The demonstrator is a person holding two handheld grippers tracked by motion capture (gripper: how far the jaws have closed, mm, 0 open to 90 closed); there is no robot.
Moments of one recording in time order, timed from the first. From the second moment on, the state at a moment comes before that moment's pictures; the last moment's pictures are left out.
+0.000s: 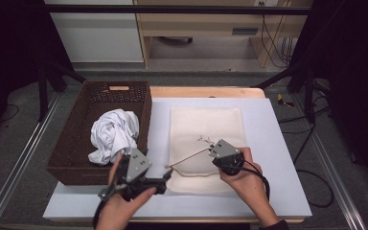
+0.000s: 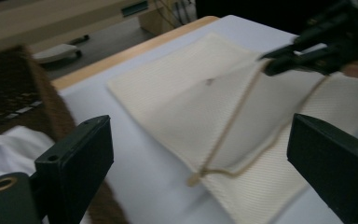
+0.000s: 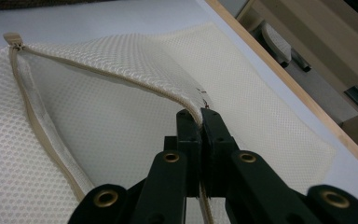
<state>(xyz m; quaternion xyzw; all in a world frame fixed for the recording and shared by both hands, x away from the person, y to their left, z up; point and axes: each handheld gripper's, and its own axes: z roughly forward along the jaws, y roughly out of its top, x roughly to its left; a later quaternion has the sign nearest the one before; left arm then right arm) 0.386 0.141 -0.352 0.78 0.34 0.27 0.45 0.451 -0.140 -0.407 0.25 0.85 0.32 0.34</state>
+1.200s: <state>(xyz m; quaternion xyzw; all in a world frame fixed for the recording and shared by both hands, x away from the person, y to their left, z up) 0.530 0.269 -0.365 0.79 0.49 0.25 0.29 0.454 -0.145 -0.419 0.26 0.86 0.31 0.32</state>
